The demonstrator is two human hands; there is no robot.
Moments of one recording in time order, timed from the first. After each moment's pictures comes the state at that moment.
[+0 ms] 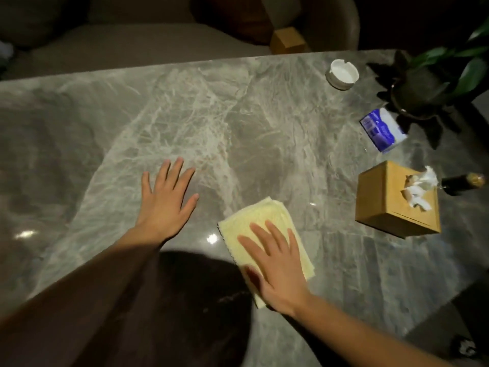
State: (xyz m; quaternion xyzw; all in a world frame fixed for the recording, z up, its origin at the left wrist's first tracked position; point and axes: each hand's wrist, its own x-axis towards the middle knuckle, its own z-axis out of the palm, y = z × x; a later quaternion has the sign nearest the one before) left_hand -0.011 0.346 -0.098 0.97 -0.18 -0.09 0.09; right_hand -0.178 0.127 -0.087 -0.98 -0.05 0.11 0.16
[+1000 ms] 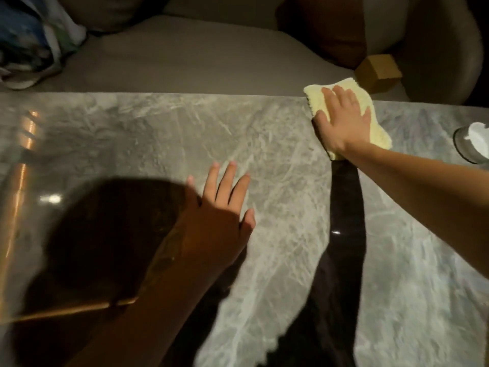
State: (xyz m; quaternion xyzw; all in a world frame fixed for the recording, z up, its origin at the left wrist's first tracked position) left_hand 0.098 0.382 -0.116 0.99 -0.11 -0.01 0.10; right_hand 0.279 0.124 -0.097 -1.00 0.03 0.05 0.03
